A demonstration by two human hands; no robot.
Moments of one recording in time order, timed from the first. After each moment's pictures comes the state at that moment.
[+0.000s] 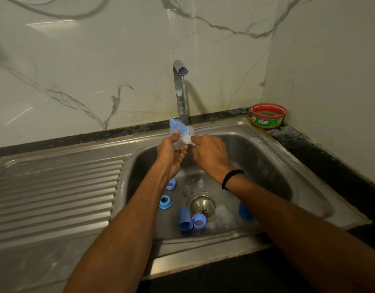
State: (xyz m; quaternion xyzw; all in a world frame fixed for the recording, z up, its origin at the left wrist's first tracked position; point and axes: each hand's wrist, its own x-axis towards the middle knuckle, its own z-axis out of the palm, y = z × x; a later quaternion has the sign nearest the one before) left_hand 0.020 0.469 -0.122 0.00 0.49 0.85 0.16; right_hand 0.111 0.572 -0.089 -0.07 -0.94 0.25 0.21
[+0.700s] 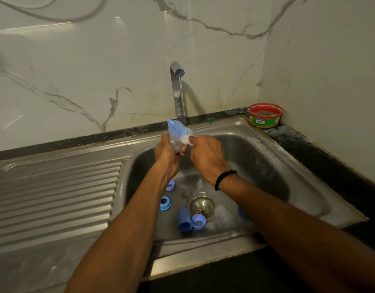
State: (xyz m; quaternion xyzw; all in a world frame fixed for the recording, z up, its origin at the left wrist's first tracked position) left_hand 0.020 0.480 -0.116 -0.08 0.54 0.83 0.09; right_hand 0.113 0.564 -0.088 -0.08 -0.95 0.22 0.22
